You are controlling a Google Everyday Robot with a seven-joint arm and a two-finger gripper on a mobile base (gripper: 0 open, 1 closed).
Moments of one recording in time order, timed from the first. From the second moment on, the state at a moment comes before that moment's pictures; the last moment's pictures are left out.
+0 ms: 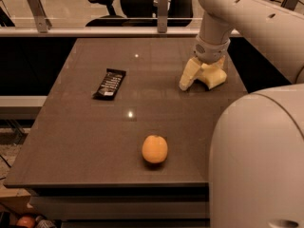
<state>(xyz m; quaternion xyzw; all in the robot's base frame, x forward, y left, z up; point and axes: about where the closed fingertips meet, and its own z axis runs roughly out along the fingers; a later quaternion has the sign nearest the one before) 0.660 -0.177 0.806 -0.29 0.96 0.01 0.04</state>
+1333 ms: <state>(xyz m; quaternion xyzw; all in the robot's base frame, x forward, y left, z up) 0.659 -0.177 0.823 -0.29 0.95 0.01 0.05</state>
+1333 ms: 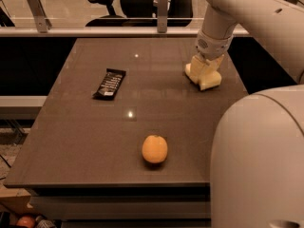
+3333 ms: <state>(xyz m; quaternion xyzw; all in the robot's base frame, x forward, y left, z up) 0.605 -0.123 0.943 -0.50 0.86 0.02 0.11</state>
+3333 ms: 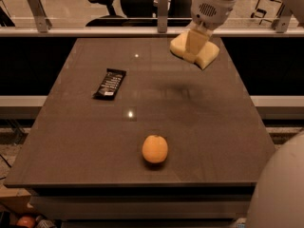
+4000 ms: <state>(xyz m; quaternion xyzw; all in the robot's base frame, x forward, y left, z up) 0.604 -0.079 0.940 -0.55 0.83 0.03 0.11</state>
